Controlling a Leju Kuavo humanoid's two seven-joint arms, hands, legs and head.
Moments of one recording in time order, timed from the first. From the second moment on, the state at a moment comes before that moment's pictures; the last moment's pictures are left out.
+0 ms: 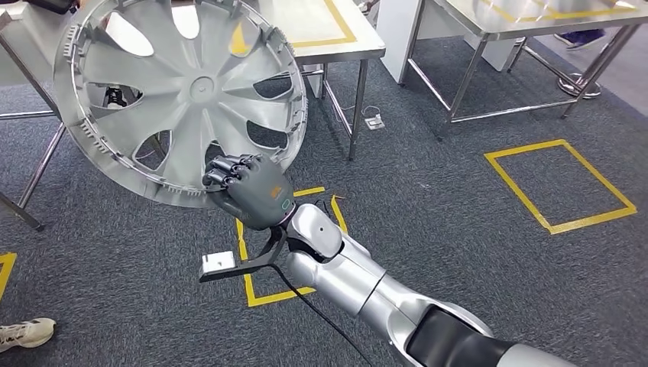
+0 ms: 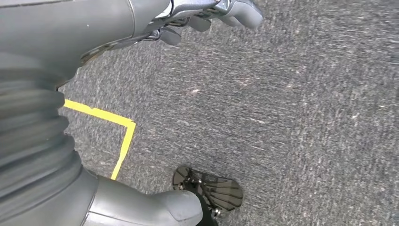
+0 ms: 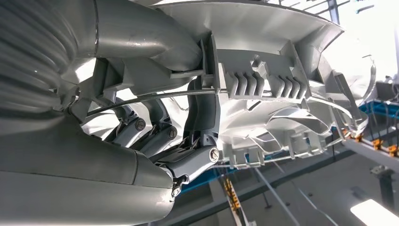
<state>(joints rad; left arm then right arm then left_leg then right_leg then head) -0.07 -0.15 0.83 -0.20 -0.72 0.50 -0.31 -0.50 0.10 0.52 -1.09 1.13 -0.27 -0.27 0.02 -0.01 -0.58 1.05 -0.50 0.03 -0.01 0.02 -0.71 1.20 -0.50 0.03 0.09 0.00</state>
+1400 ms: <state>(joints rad) -0.06 -0.14 0.83 -0.20 -0.73 0.51 -0.29 -0.45 0.10 0.51 -1.10 1.10 -0.29 -0.29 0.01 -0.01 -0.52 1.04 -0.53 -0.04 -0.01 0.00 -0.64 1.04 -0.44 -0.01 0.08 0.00</state>
